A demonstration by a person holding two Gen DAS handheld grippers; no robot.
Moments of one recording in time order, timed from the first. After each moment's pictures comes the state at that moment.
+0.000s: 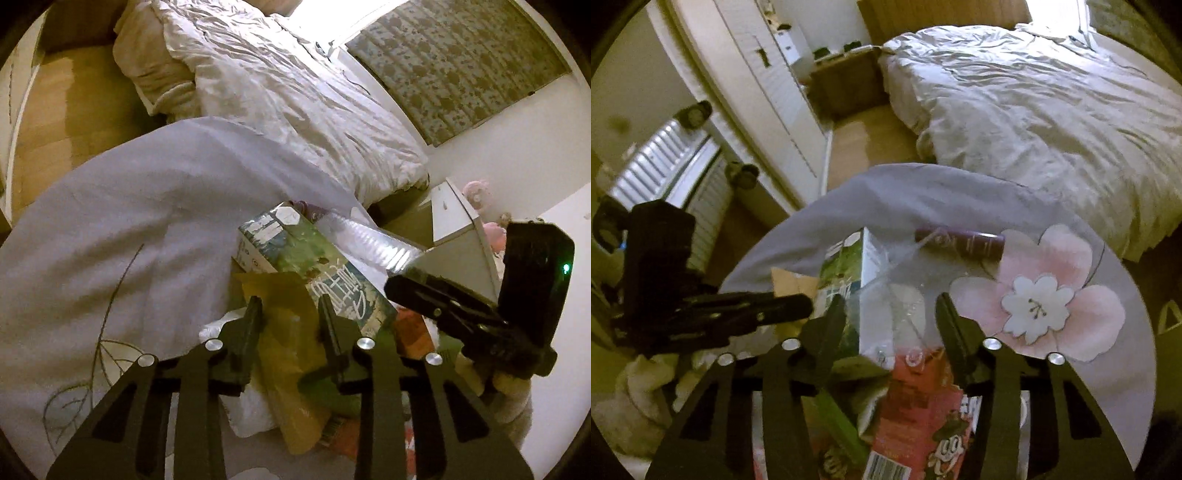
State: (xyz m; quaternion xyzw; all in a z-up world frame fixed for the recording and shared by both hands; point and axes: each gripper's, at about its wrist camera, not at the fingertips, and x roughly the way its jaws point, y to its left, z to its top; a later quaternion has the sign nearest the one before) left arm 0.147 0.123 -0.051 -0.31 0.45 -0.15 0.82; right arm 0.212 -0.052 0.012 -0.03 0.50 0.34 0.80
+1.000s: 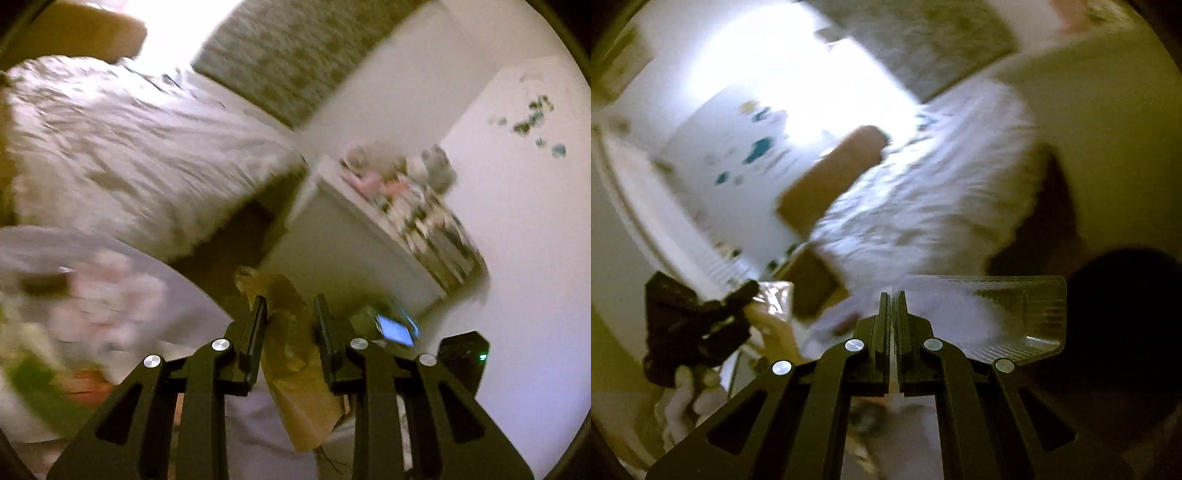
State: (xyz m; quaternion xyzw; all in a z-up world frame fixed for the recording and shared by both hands) left arm 0.135 -0.147 0.085 -0.20 0.35 -0.35 0.85; right arm 0.040 -0.413 0.036 0.33 0.29 0.14 0.89
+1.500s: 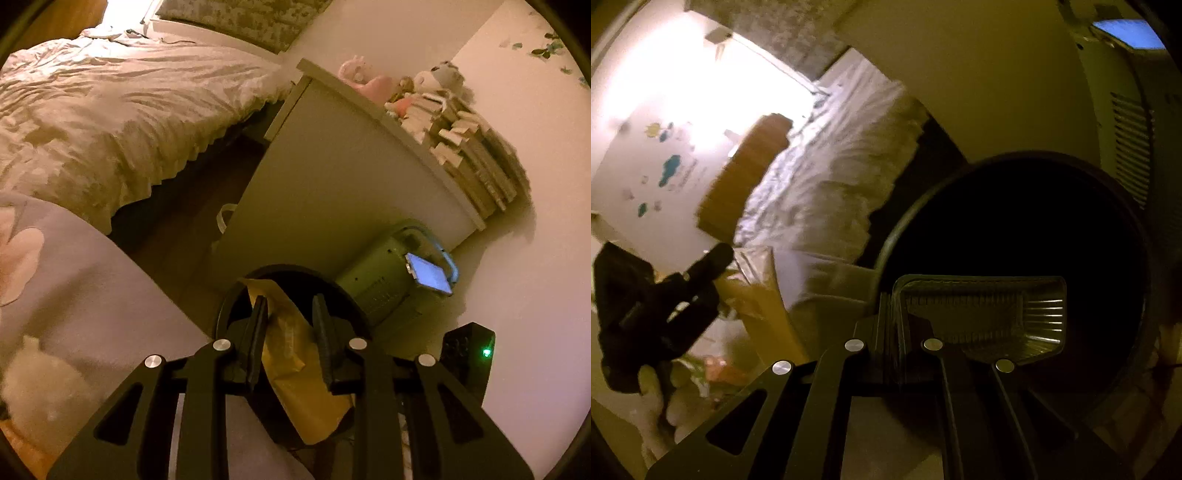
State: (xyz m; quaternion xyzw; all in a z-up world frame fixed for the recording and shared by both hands) left arm 0.170 -0.294 -0.014 -0.11 0.44 -0.37 0.81; right arm 0.046 -0.491 -0.089 0.37 0.40 0.02 0.84
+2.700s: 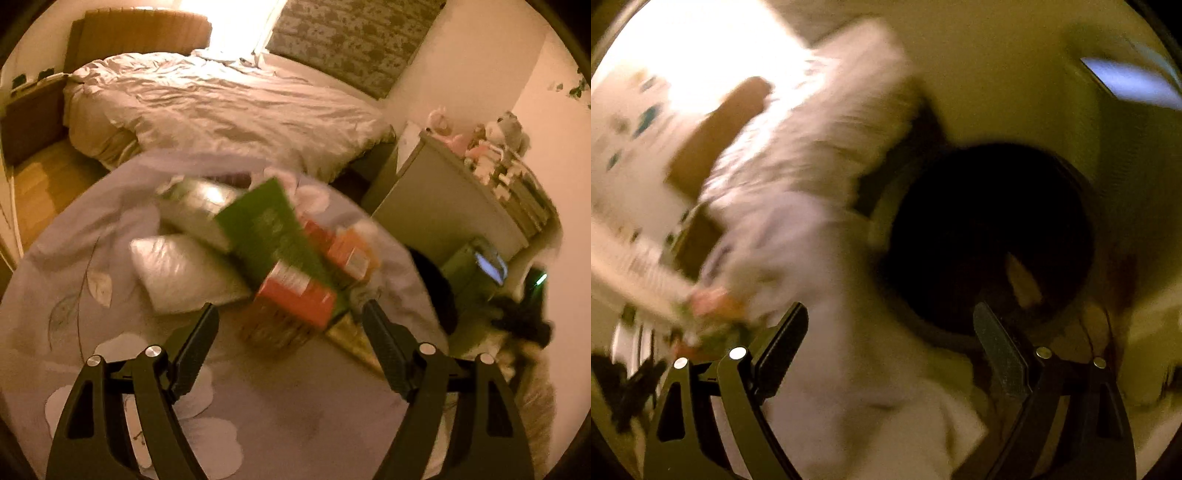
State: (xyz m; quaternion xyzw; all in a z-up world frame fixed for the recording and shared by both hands) left arm 0.022 0.001 0.003 -0.11 0.42 -0.19 0.88; right arm -0.006 -0.381 -0.002 0.23 0.43 0.04 0.87
